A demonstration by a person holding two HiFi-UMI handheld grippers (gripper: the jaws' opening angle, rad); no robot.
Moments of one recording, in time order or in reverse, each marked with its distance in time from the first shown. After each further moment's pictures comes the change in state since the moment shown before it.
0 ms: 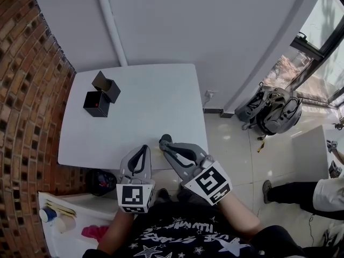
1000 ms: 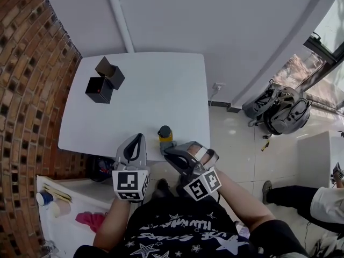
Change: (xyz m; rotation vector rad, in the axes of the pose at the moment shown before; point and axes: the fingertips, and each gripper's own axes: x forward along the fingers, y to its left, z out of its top) left arm 0.010 0.017 -0.026 -0.016 0.068 0.108; right arm 0.010 0.027 -0.100 -0.807 -0.033 0.129
